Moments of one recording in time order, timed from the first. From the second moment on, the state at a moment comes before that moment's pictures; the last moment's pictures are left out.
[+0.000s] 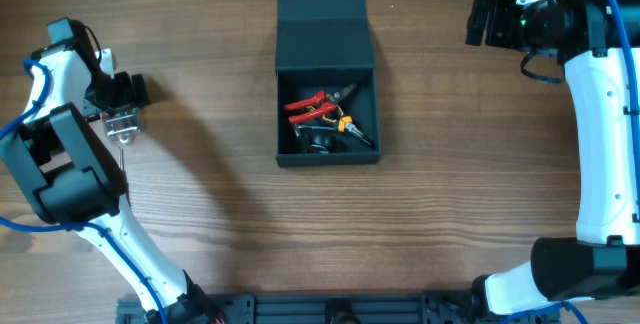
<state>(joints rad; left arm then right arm) 0.40 2.20 1.64 -0.87 -0.04 0.09 0.01 1.69 1.90 -1.22 0.00 0.13</state>
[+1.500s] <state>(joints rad) 0.40 2.22 1.66 -0.92 -0.01 0.08 0.01 1.69 1.90 -1.25 0.00 0.11</state>
